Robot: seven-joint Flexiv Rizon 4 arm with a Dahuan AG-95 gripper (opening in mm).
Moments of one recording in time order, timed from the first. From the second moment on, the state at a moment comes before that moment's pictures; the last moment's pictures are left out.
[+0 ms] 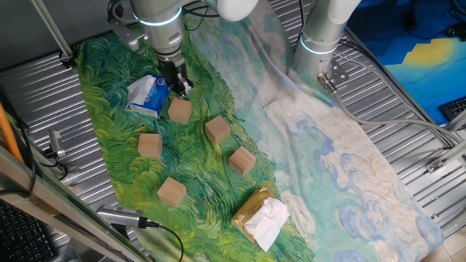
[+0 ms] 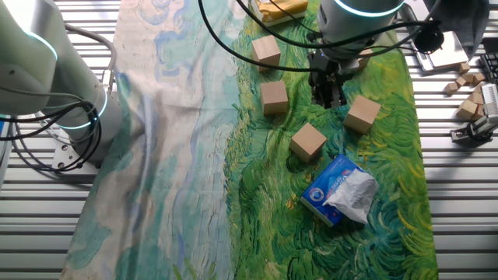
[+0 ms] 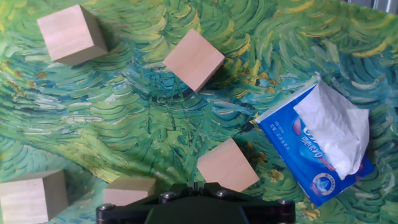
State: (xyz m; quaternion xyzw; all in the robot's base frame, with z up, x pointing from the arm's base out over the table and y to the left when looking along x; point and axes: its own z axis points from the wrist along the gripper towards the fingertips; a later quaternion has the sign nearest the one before) arm 0.500 0.000 0.171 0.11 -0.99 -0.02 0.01
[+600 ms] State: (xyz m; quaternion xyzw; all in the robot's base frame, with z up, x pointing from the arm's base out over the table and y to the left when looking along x) arm 0.497 0.000 0.170 0.12 -0.99 -0.03 0.00
